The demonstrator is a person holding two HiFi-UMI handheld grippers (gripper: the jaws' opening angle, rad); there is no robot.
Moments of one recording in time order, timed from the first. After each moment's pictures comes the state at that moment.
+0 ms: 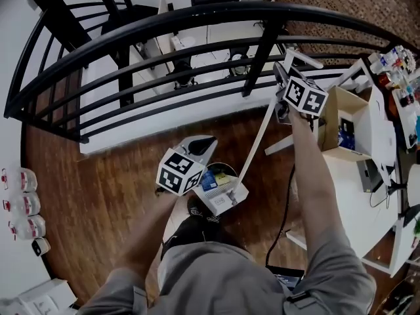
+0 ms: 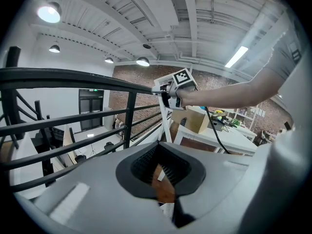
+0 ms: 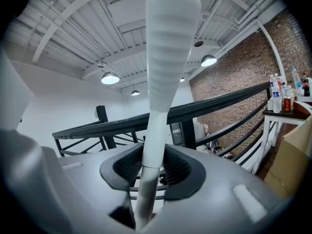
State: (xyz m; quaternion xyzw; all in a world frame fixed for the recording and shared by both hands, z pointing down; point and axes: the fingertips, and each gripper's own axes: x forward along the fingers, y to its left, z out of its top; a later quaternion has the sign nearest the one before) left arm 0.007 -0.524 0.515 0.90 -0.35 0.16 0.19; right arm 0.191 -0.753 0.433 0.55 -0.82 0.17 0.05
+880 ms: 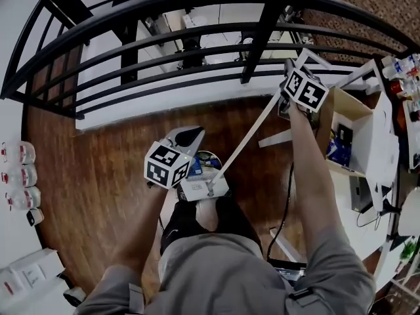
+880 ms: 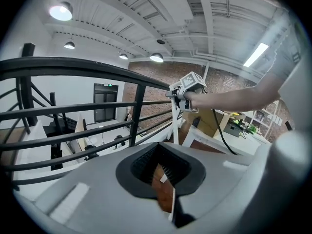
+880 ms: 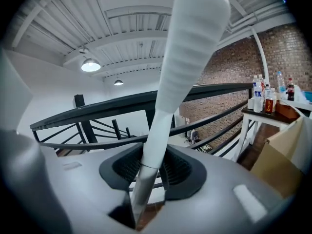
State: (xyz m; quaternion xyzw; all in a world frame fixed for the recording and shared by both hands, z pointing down) left arm 0.068 -0.558 0.548 0.86 -0.42 0.17 0.23; right arm 0.309 -0.804 0.496 0.62 -0.75 0.20 0.11
